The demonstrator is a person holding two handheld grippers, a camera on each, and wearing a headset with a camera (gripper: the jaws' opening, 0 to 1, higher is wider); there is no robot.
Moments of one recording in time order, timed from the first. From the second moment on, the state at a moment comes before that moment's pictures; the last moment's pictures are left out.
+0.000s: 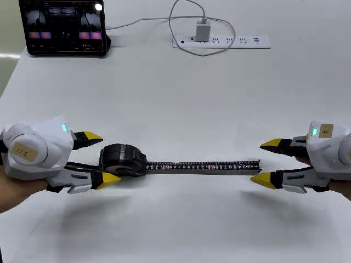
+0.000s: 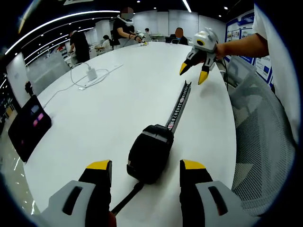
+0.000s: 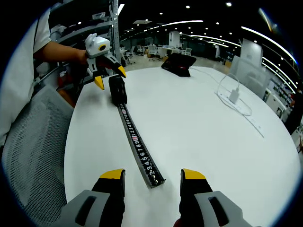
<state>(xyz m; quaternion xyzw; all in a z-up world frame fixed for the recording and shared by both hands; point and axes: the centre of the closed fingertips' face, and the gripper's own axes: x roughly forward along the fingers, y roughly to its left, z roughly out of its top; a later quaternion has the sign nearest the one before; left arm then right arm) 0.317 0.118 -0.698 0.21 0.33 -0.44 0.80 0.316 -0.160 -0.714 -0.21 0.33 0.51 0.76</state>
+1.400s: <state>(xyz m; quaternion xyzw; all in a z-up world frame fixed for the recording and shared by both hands) 0.281 0.148 -0.683 0.12 0.31 -0.35 0.88 0.281 -0.167 -0.707 -0.15 0.32 0.45 0.82</state>
